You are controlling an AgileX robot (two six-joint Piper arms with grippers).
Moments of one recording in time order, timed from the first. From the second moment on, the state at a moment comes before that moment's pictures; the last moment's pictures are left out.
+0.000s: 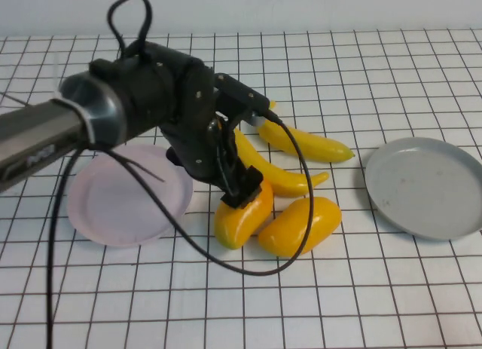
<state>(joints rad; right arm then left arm) 0.10 -0.01 0.03 0.15 0.34 0.08 -0.60 1.88 -1.49 0.00 0.90 0.20</state>
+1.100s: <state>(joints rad) 0.10 -0.01 0.03 0.15 0.34 0.08 -0.58 1.92 -1.62 0.09 0.97 0.20</state>
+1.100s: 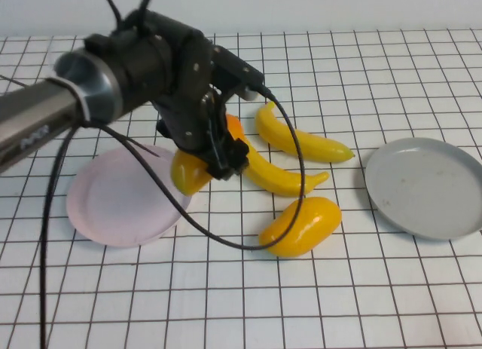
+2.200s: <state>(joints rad) 0.10 -0.01 0.03 0.15 0.34 0.08 -0.29 1.85 -1.37 0.18 0.85 0.03</state>
